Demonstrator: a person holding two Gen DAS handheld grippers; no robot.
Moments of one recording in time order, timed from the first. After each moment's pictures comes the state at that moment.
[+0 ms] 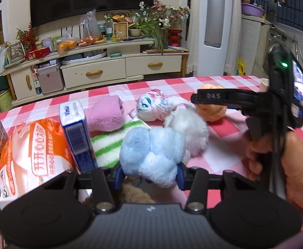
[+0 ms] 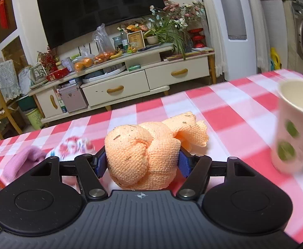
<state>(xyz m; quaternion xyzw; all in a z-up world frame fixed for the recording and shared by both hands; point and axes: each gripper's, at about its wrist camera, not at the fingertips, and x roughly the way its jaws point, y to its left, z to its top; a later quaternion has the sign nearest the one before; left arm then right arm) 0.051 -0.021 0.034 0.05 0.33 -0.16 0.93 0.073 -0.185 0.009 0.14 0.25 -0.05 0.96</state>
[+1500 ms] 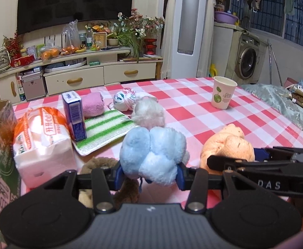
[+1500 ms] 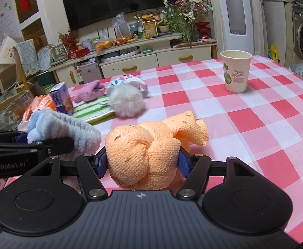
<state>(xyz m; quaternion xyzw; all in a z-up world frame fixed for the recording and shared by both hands) -0.036 -0.003 0.048 0.05 0.30 -0.24 0.92 -0.079 -0.165 0.022 0.11 0.29 -0.01 0.95</state>
